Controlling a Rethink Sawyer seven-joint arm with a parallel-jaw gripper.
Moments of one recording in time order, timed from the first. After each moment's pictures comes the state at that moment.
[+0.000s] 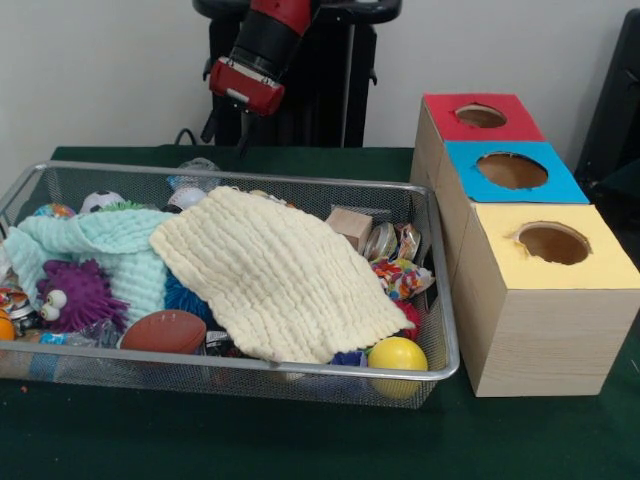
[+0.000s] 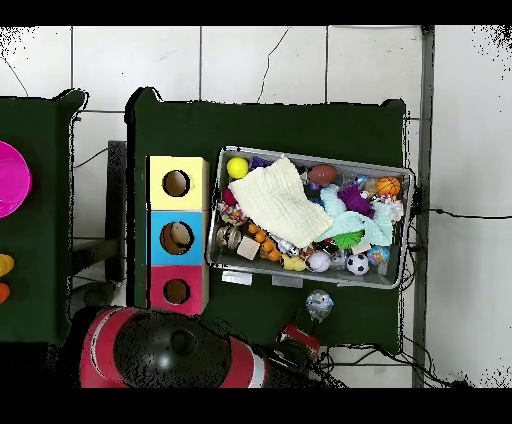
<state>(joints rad) 0.13 0.11 -0.70 2.15 -0.12 -1.06 2.49</state>
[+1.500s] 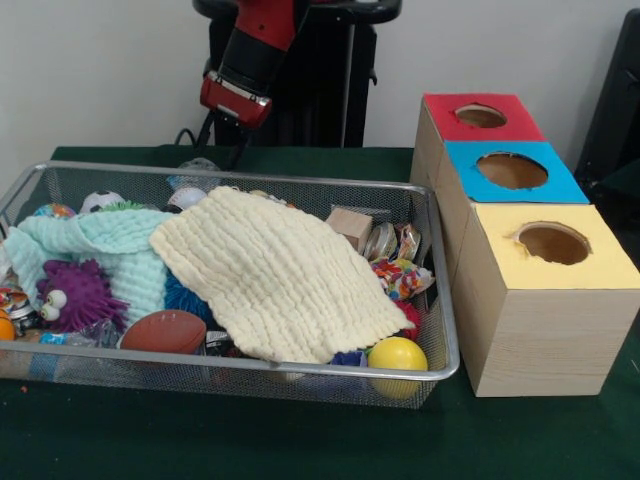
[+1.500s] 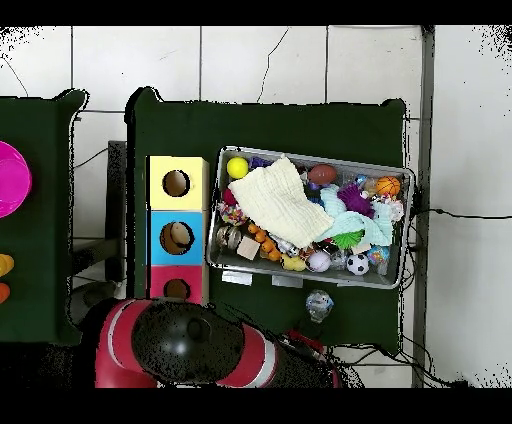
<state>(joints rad) 0.10 0.17 -0.70 2.04 -0.28 -0.86 2.49</state>
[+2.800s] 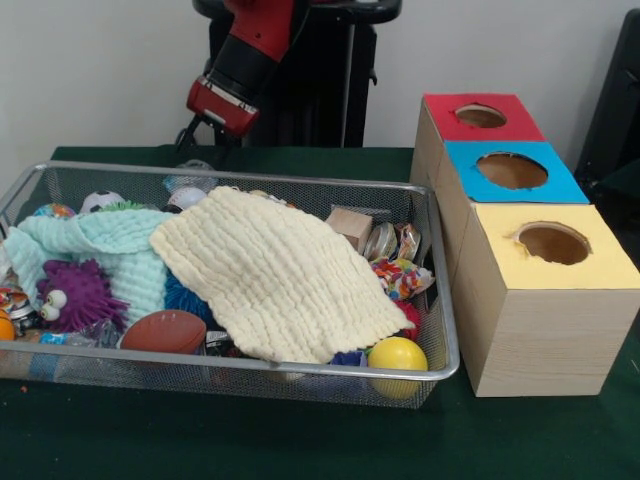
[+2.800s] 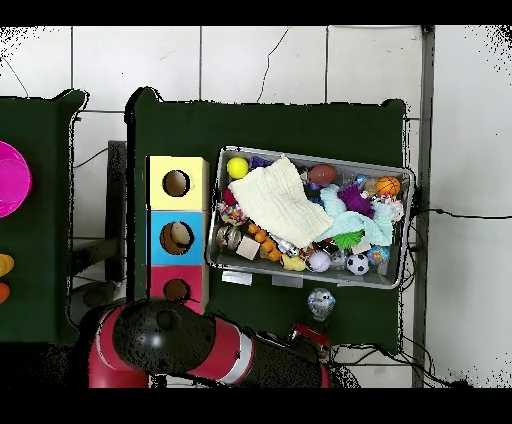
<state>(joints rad) 0.17 0.28 -0.77 2.03 -0.10 -0.95 2.49</state>
